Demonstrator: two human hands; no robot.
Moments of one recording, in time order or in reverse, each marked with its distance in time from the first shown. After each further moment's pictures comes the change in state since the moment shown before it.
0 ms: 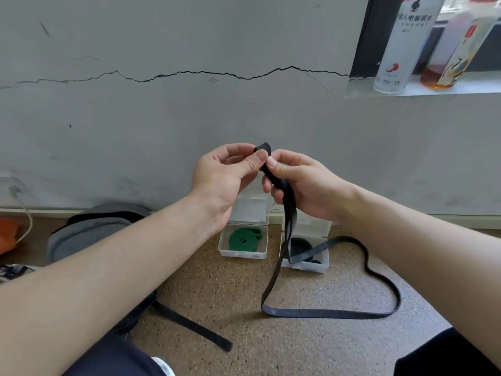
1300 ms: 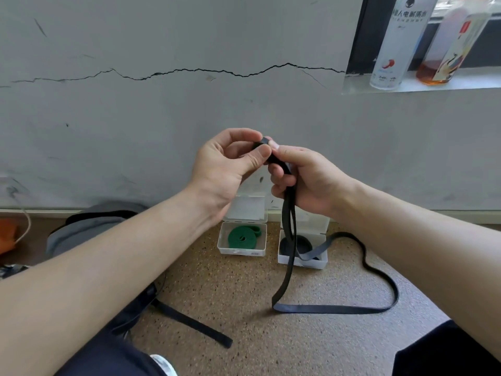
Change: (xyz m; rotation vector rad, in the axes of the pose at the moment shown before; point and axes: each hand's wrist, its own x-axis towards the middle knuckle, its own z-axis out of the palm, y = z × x) left_hand -0.005 0.005 0.002 0.007 -0.202 0.135; right_hand -0.007 -0.009 0.005 0.200 -0.006 0.021
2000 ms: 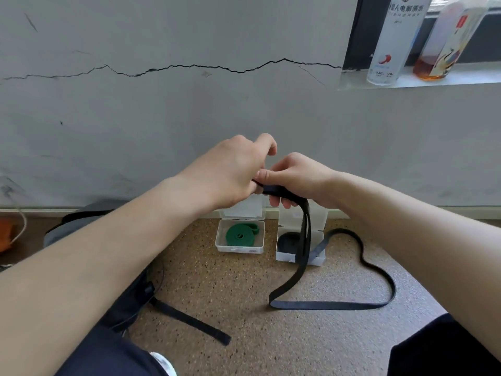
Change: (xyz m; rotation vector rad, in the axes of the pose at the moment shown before) left_hand 0.019 0.009 -0.006 1.531 -0.462 0.392; right_hand -0.002 -0.004 -0.004 -0.837 0.057 0.129
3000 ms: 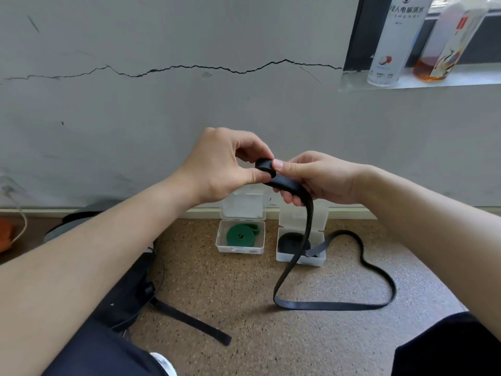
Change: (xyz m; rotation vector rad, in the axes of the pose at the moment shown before) left_hand -0.012 -0.008 -0.010 -0.448 0.213 -0.014; right_hand -0.010 0.009 -0.025 0.238 -0.213 0.006
